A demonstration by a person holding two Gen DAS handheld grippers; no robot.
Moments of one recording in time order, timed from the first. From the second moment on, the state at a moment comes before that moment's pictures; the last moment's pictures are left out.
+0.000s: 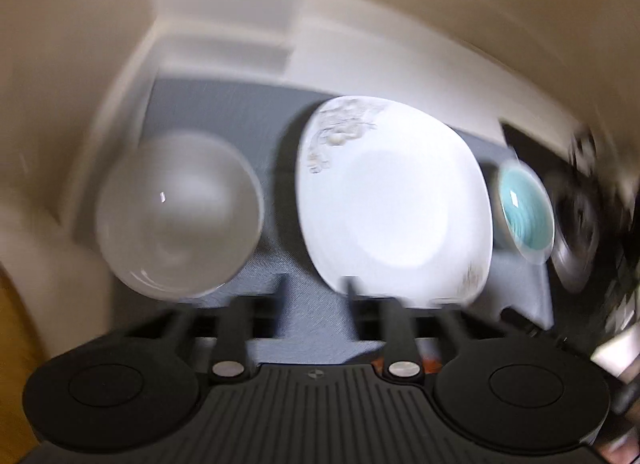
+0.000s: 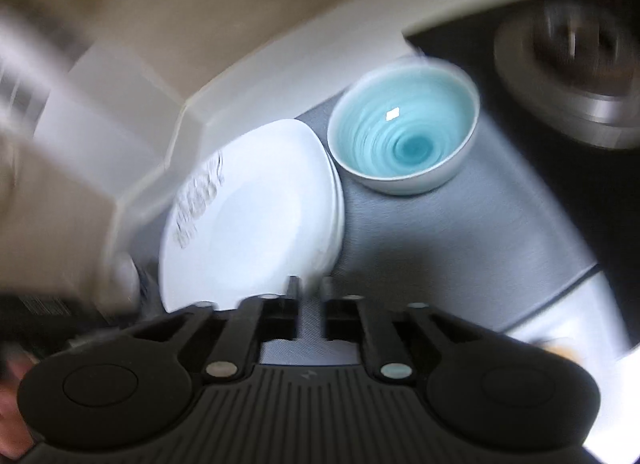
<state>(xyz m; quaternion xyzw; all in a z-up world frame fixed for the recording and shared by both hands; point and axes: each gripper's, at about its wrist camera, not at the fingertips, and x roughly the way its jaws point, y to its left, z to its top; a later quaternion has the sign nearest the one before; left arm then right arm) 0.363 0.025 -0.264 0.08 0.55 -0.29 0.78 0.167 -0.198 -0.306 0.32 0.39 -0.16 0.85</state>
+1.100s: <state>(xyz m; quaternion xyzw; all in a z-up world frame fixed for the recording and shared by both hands) 0.276 -0.062 -0.345 0.24 0.58 -0.36 0.69 0.077 -0.207 -0.343 0.34 0.43 -0.17 0.82</state>
